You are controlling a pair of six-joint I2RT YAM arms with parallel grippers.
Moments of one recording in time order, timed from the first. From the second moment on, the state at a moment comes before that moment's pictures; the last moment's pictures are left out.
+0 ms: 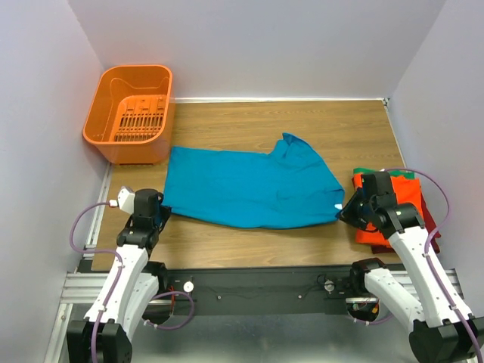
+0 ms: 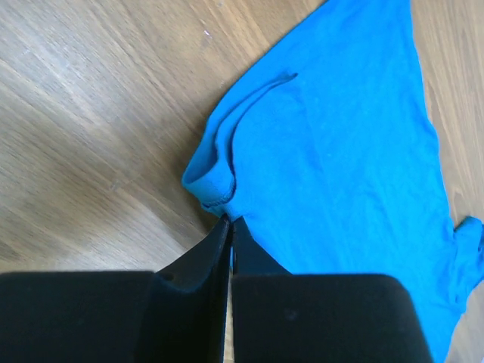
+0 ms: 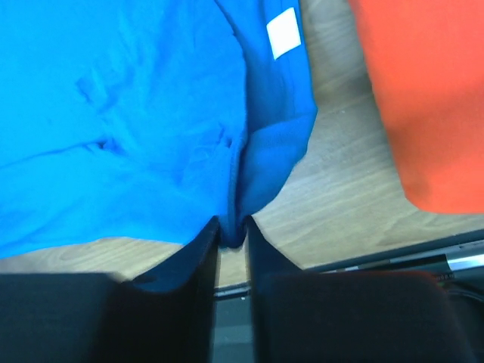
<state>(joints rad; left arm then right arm) -0.07 0.69 0.34 -0.38 -0.25 -1.07 0.18 0.78 0.76 -0.97 0.04 0.78</state>
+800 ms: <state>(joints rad) -0.10 0.97 0.60 -0.29 -0.24 -0.95 0.18 1.13 0.82 -0.62 -0.10 0.72</state>
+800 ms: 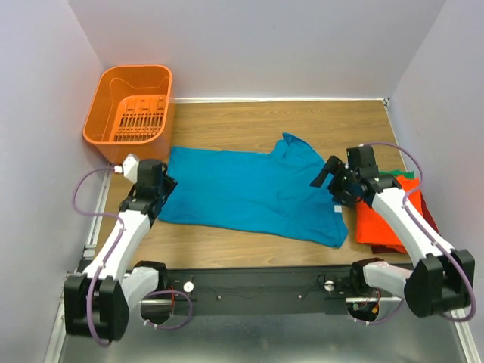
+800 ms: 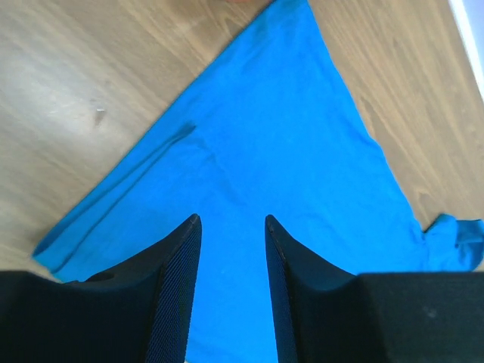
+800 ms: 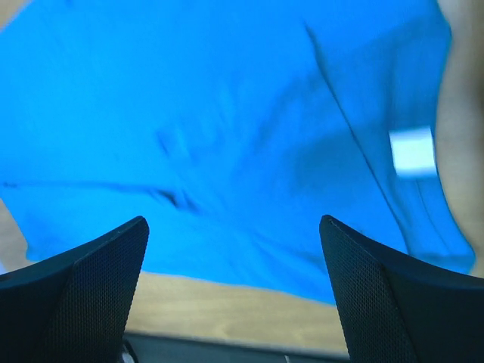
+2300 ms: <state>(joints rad) -0.22 2.30 1.84 -0.64 -0.75 -0.69 0.18 1.66 1.13 -0.10 -0.02 0.55</state>
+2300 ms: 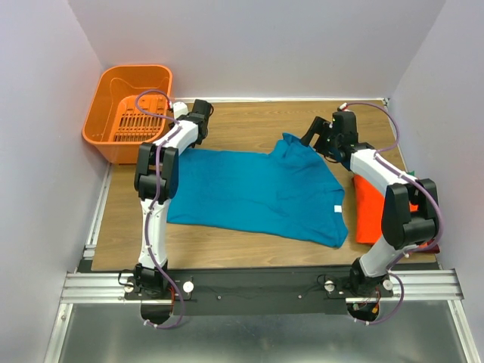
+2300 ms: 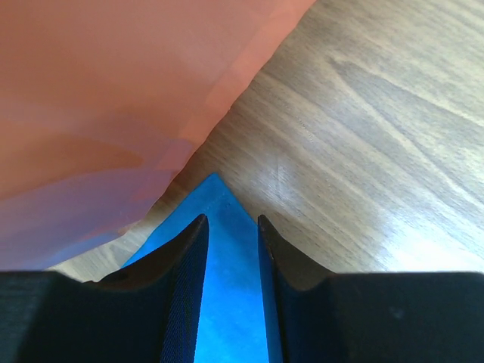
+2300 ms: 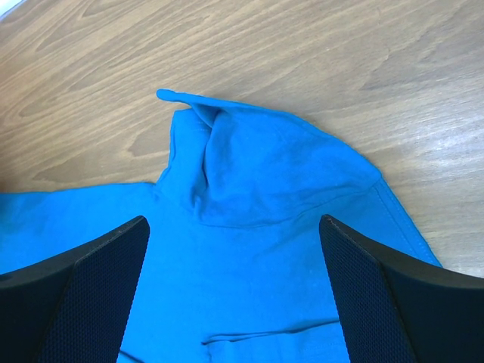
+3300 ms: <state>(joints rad) -0.21 2.19 1.67 -0.53 -0.68 -0.65 0.18 1.74 1.14 -0.10 -0.04 0.55</state>
